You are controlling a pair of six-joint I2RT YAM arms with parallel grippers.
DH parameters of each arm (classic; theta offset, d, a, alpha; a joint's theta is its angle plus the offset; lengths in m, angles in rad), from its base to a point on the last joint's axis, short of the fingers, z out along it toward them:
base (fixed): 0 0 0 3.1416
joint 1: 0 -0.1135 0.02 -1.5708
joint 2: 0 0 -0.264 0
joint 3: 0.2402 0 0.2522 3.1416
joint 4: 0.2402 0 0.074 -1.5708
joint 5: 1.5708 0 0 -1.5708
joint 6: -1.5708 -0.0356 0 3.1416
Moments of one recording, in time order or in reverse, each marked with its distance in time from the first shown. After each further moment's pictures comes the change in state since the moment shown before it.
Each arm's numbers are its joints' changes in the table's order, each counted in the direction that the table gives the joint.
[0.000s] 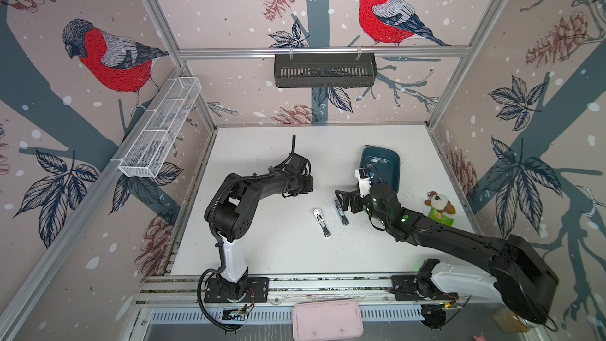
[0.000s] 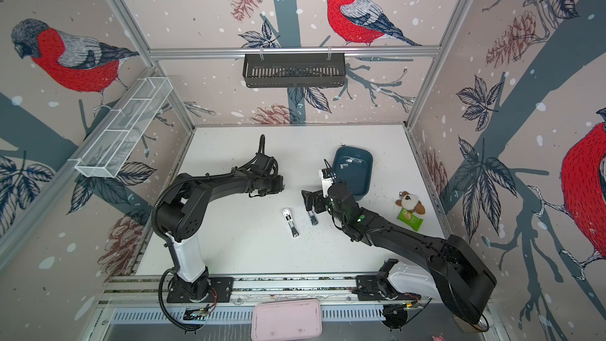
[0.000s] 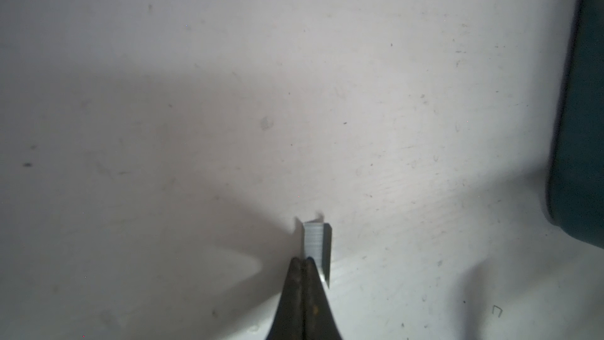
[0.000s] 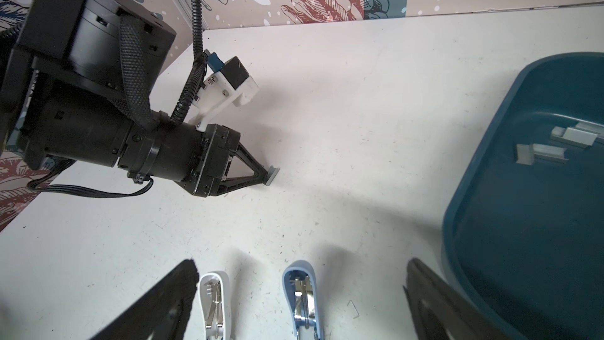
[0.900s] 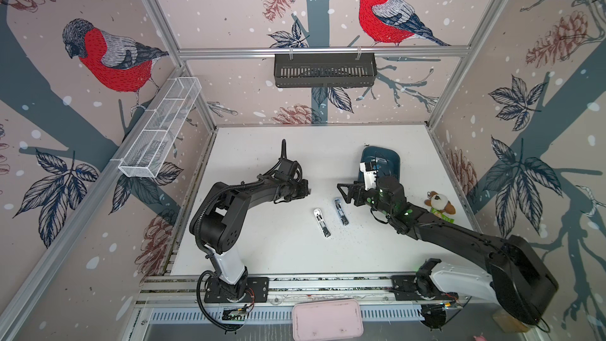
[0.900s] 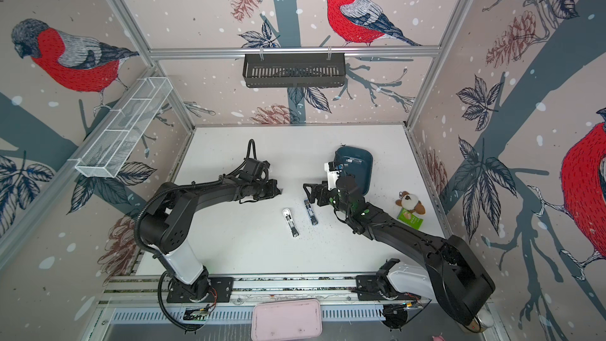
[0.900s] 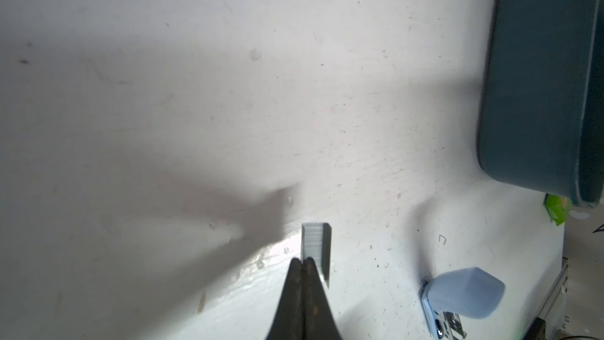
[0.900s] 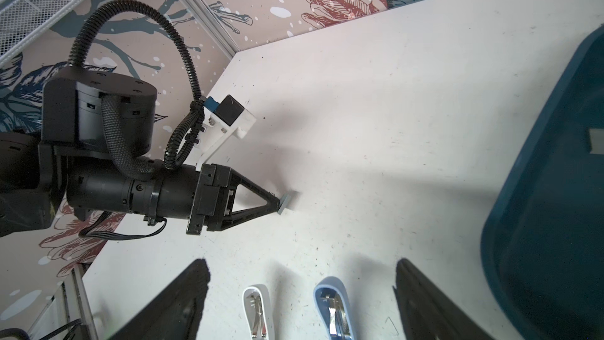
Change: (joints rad) left arm -0.051 0.152 -0.181 -0.122 0.181 0.029; right arm 0.137 -0.012 0.019 -0.058 -0.266 -0.138
